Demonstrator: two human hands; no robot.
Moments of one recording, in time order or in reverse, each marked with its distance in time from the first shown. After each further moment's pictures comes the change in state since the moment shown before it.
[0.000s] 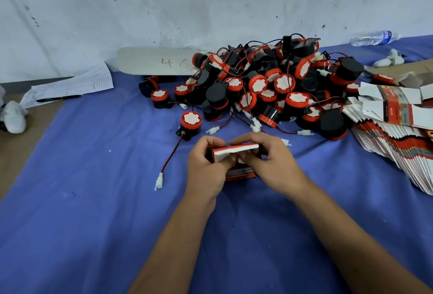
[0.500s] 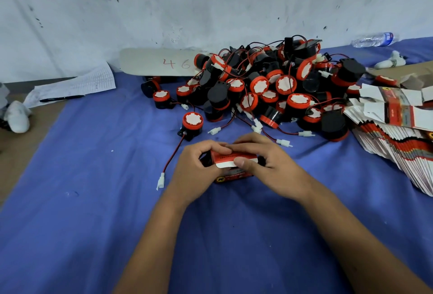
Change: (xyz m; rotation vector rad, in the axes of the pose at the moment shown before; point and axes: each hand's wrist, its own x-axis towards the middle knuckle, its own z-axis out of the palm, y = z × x) left_hand 0.009 0.012 -0.039 0.298 -0.280 0.223; right_hand 0.002 0.012 -0.008 -0.187 -0.188 -0.092
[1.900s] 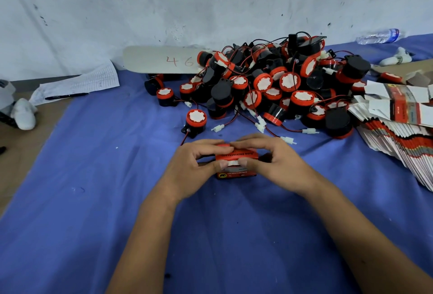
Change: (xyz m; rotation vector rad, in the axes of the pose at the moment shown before) left_hand -0.002 0.003 -0.025 0.170 -0.140 -0.015; right_hand 0.002 0.004 -0.001 0.221 0.001 0.068
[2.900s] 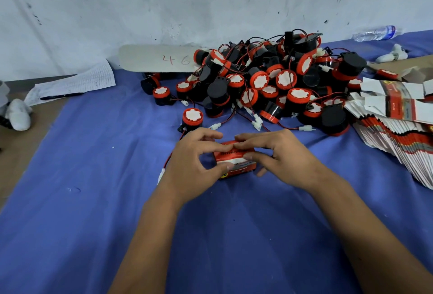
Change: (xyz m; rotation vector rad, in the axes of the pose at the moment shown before) left_hand -0.002 0.012 0.009 0.297 0.138 0.164; right_hand -0.006 -0.013 -0.017 -0.317 0.007 -0.096
